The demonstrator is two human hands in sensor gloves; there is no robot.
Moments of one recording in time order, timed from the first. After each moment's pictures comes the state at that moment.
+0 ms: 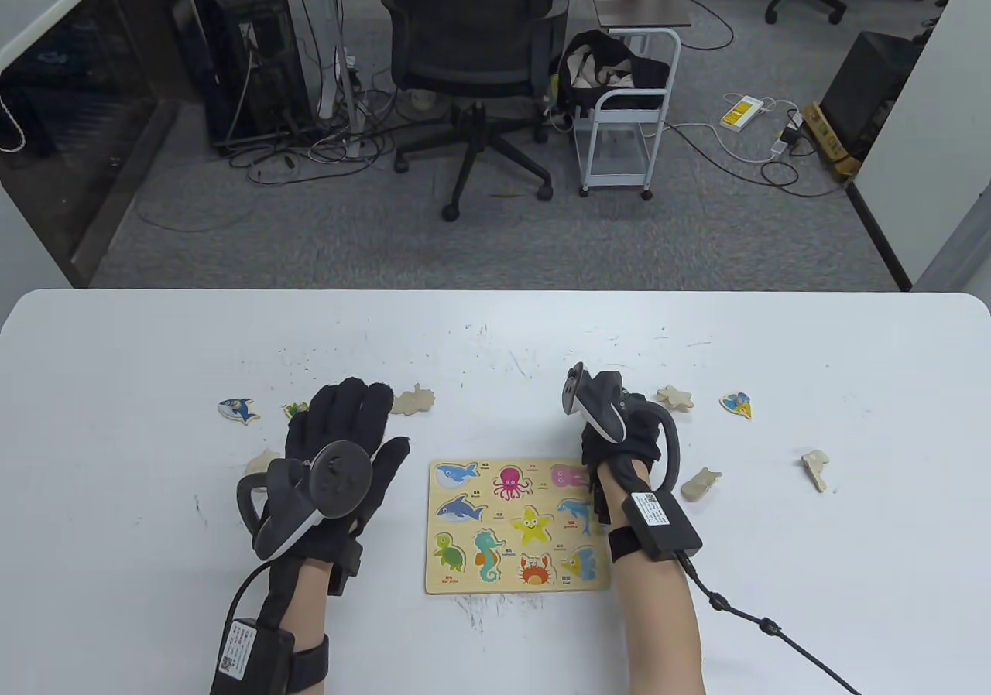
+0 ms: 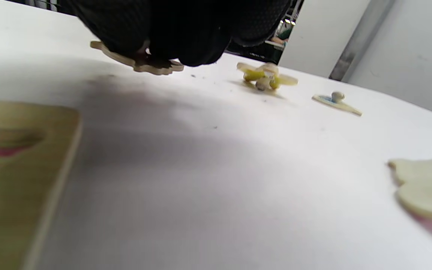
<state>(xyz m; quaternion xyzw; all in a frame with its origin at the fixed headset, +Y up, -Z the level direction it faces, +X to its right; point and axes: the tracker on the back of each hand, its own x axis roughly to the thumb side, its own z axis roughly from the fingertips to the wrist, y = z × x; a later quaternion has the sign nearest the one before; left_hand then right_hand) -0.203 -0.647 -0.331 0.10 -0.04 0.08 0.99 0.123 -0.747 -0.471 0.16 -0.09 -0.98 0.11</state>
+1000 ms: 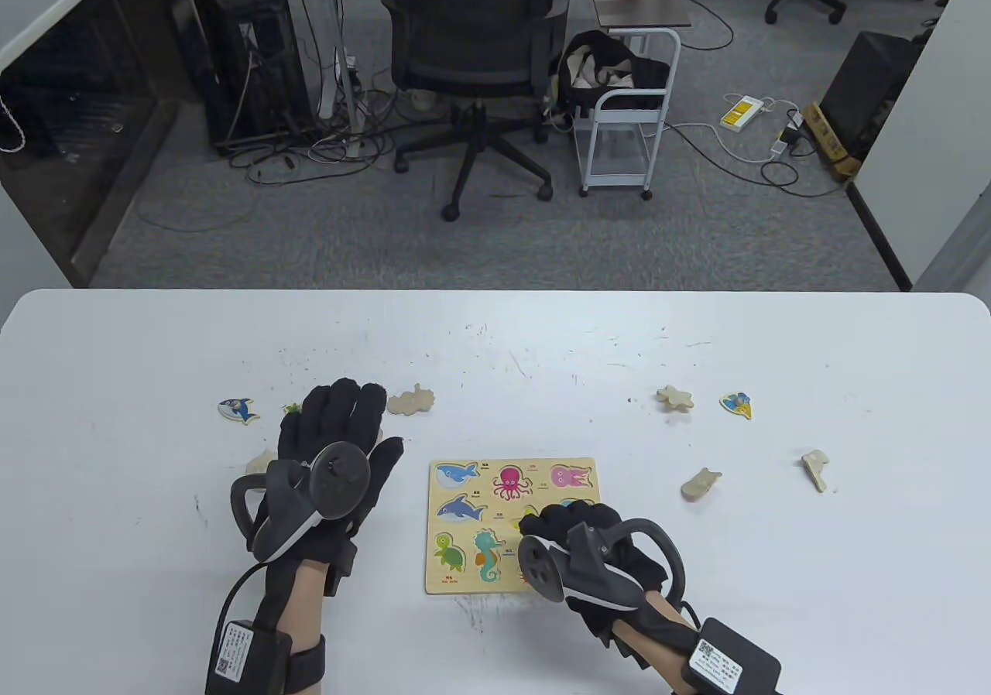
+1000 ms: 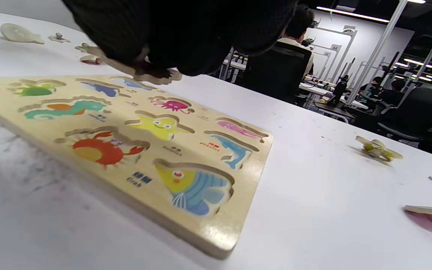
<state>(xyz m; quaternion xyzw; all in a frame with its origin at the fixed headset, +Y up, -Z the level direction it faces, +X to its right) -0.207 -0.646 -0.331 0.10 -0.03 0.06 0.99 0.072 -0.723 -0.287 -0.19 -0.02 -0.97 0.13</state>
